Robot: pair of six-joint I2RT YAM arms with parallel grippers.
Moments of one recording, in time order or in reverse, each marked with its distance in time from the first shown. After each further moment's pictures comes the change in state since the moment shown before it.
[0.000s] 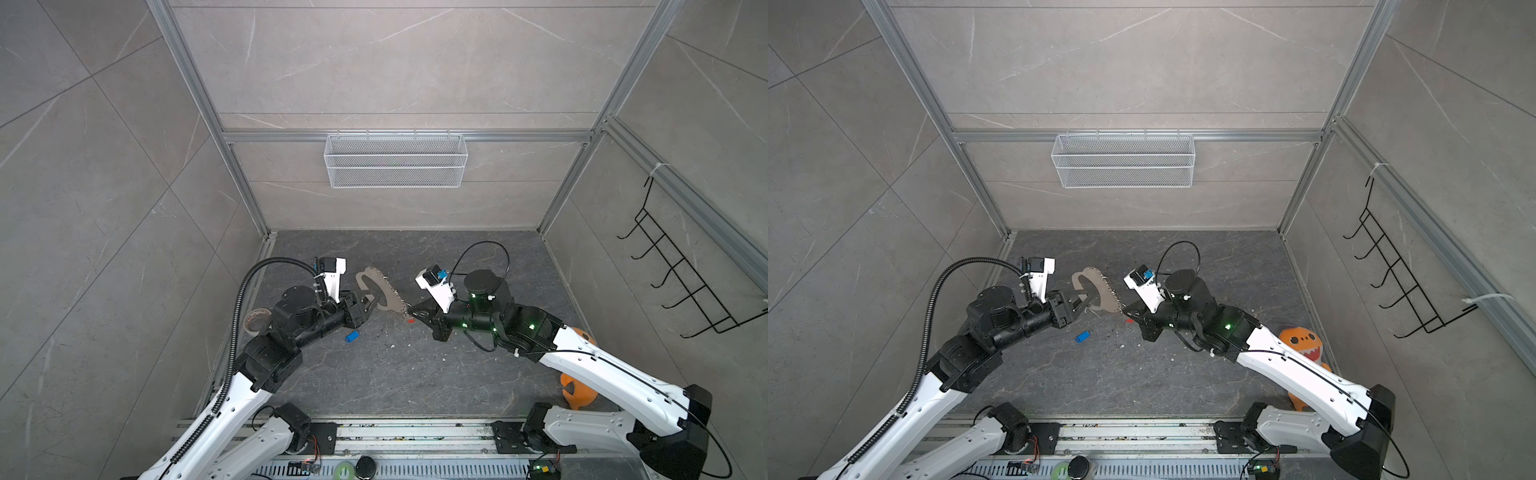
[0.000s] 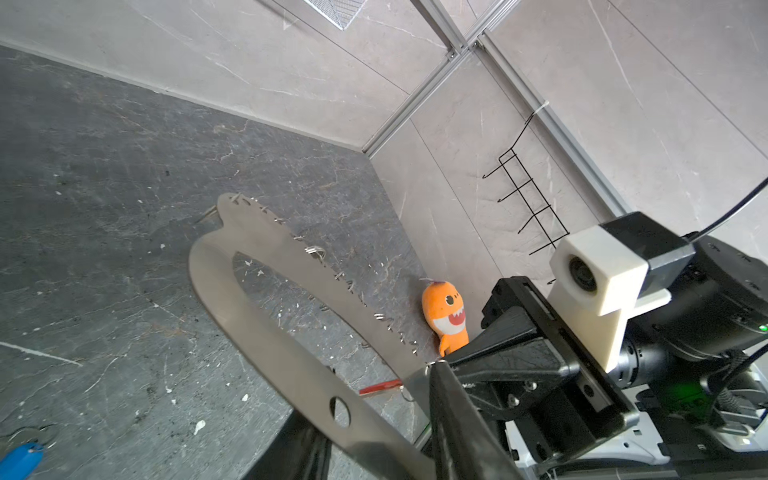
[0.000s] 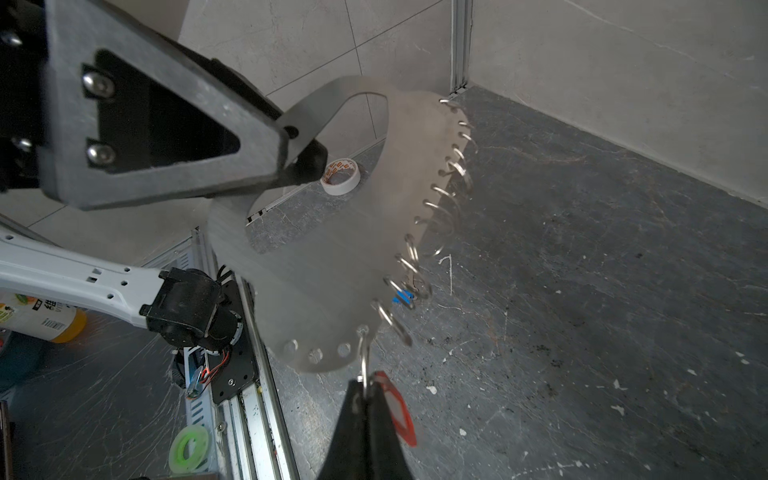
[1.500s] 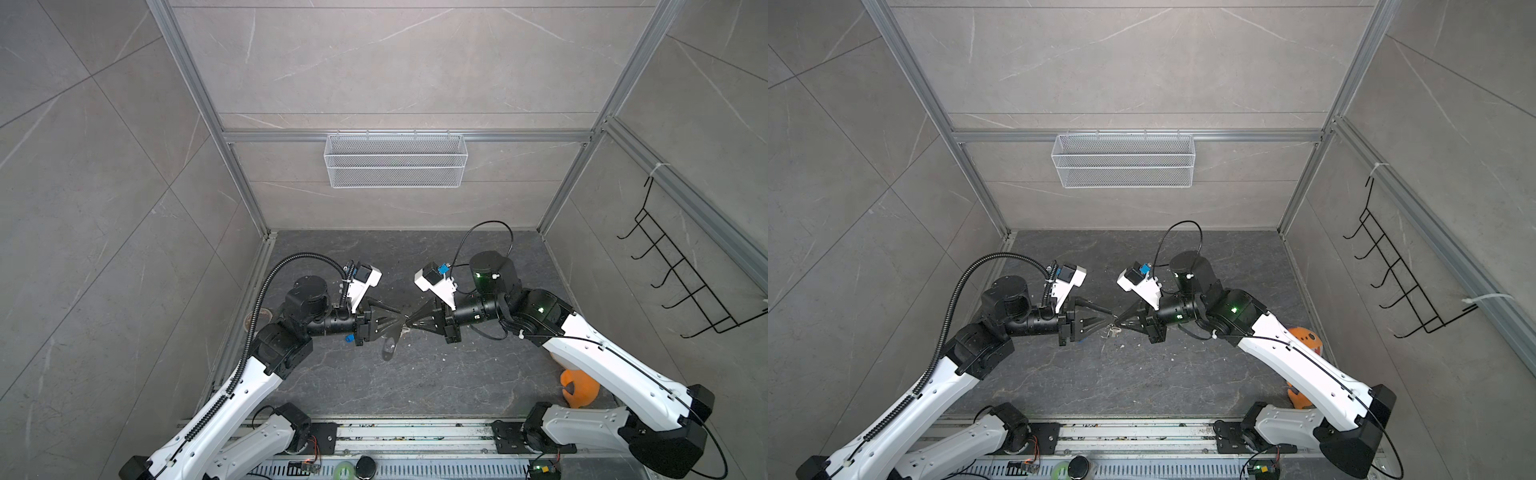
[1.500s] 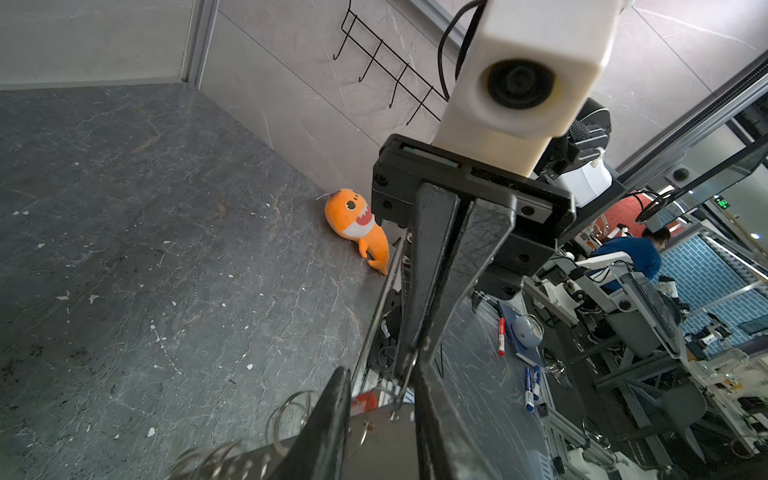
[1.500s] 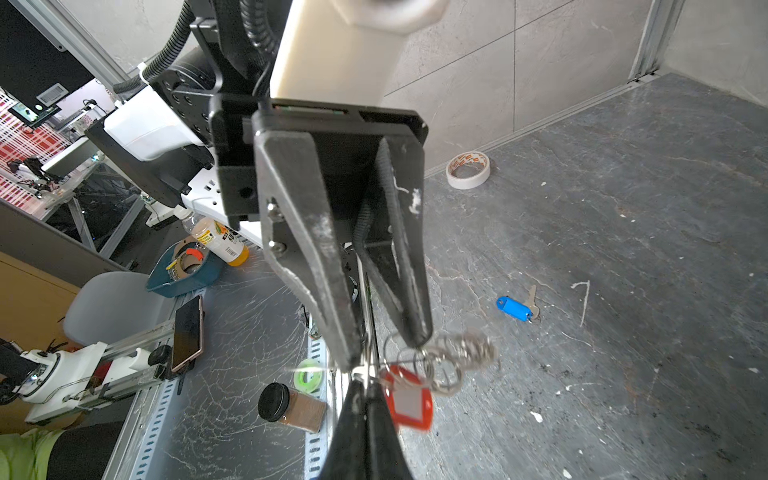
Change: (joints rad) left arm 0.000 0.120 0.031 0.073 0.565 0.282; right arm -0.074 0.061 0.173 -0.161 -0.472 -0.082
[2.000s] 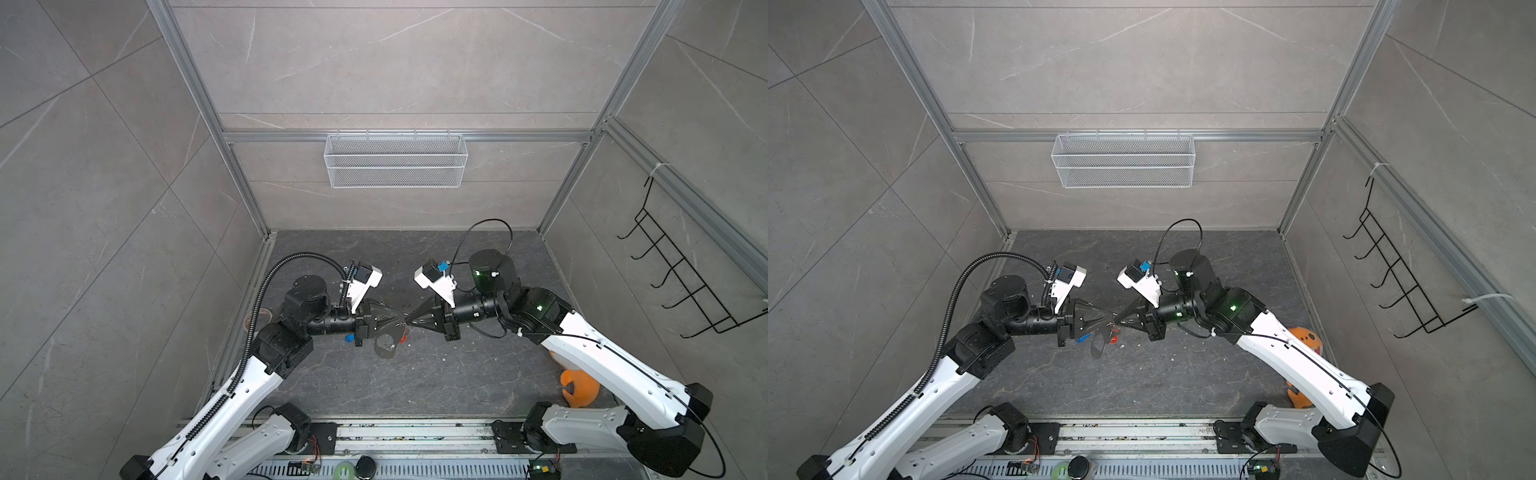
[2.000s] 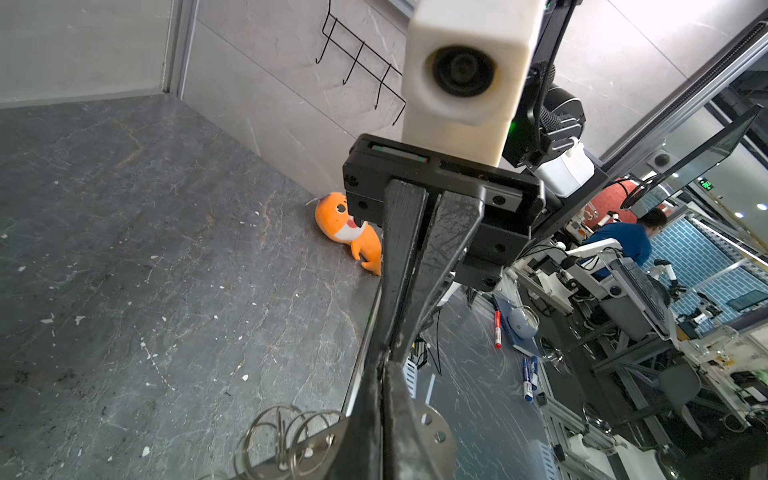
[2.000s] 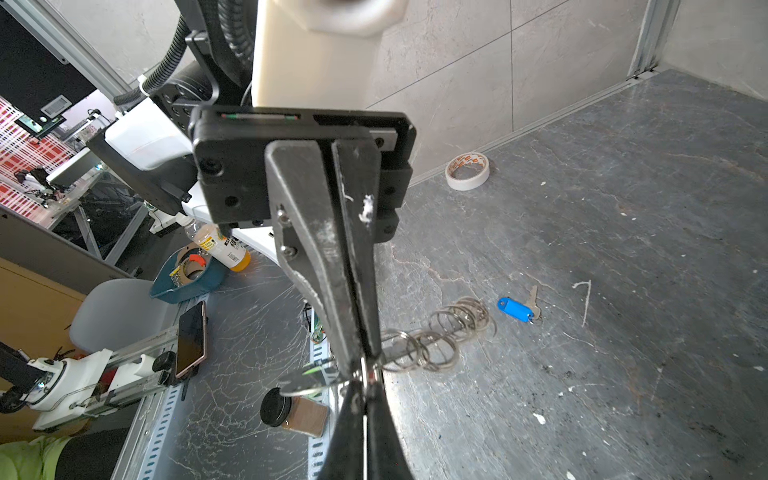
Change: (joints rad) left arm 0.000 -0.004 -0.015 0.059 0.034 -0.002; right arm -0.010 0.010 0.006 0.010 -0.004 0.030
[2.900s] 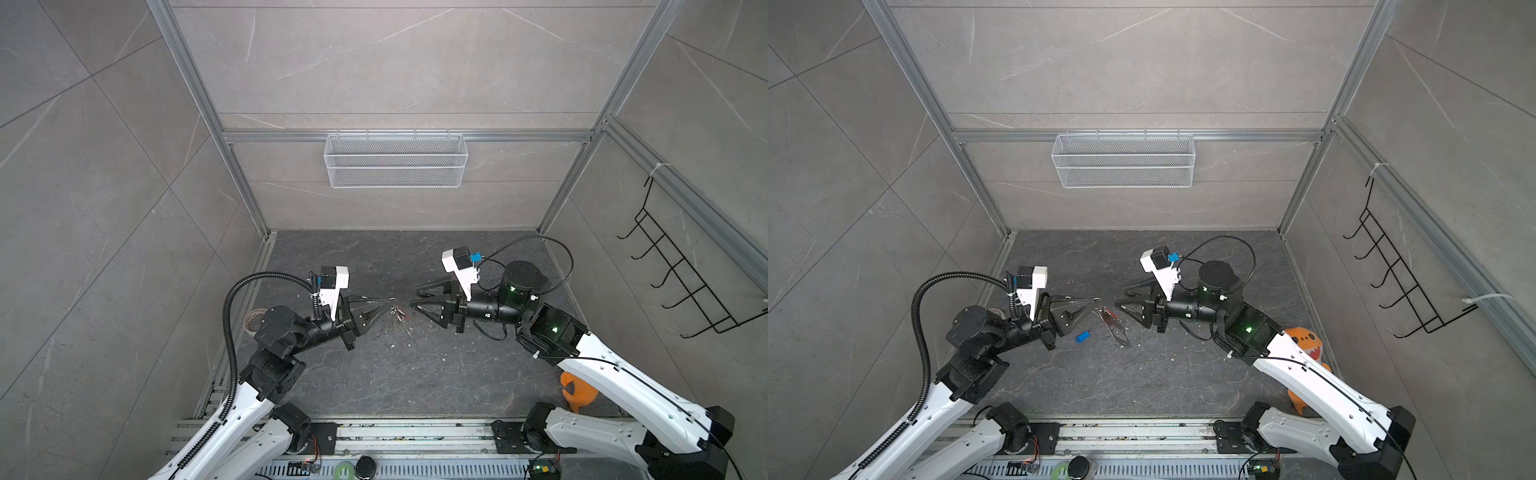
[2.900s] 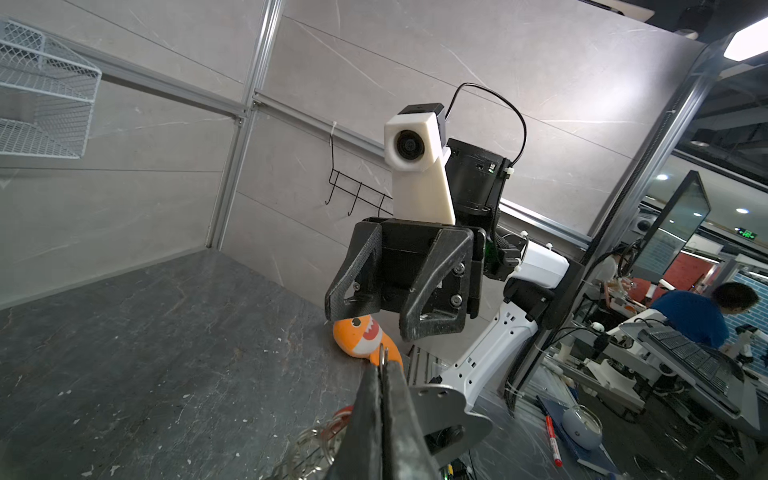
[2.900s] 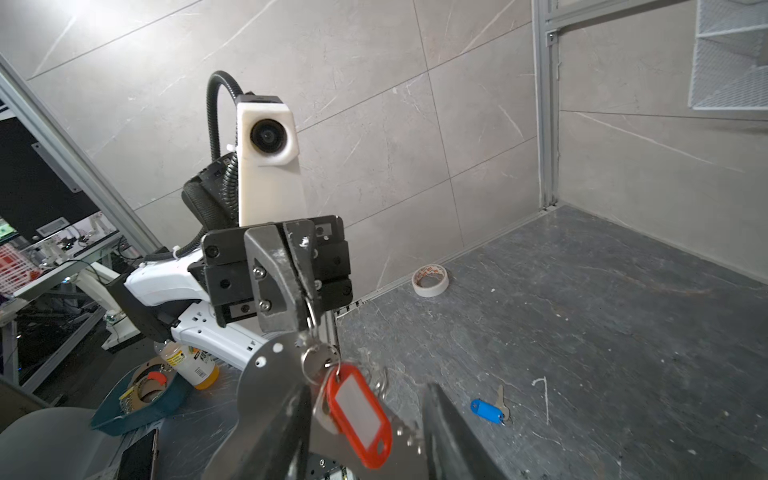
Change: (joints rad) left arm 0.000 -0.184 -0.199 0.475 -0.177 -0.133; right arm 0.003 -0.162 -0.193 0.467 0.153 0.232
